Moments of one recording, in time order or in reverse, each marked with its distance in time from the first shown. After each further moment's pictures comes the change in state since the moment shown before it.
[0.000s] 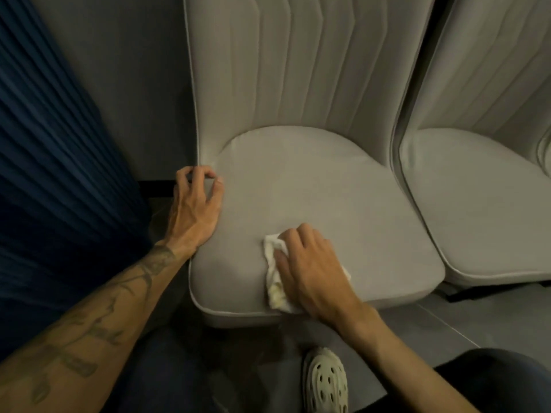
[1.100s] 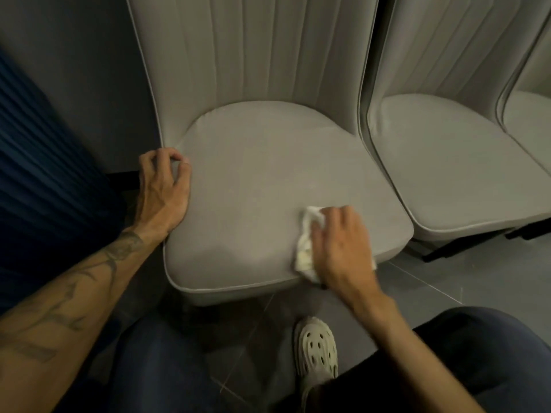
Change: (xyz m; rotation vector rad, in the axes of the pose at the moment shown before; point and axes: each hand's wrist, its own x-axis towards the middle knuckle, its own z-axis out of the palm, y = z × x) left_hand -0.003 0.005 -0.003 -0.010 -0.061 -0.024; right_hand -0.050 0.049 -0.014 -0.146 0.216 0.277
